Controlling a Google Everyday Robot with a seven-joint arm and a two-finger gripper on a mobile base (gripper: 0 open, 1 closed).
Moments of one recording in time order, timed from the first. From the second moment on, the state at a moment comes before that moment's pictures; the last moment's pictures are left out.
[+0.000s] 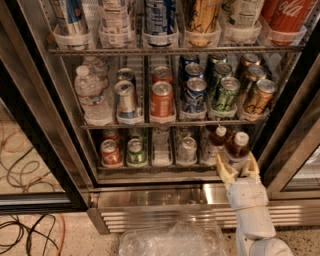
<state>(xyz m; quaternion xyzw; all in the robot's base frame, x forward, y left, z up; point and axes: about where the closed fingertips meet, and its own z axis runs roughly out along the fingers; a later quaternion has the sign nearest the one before) 0.511 -0.240 0.745 -0.04 0.58 -0.01 0.82</state>
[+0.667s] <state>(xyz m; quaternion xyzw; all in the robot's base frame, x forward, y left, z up) 0.460 -0.203 0.764 -0.17 0.56 0.06 0.81</state>
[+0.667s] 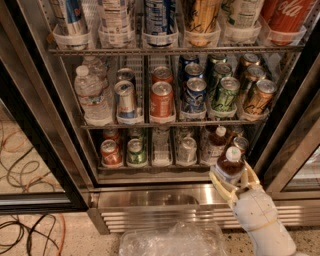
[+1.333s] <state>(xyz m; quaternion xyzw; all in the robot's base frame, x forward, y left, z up) 0.409 -0.143 0.782 -0.27 0.51 0.15 0.80</state>
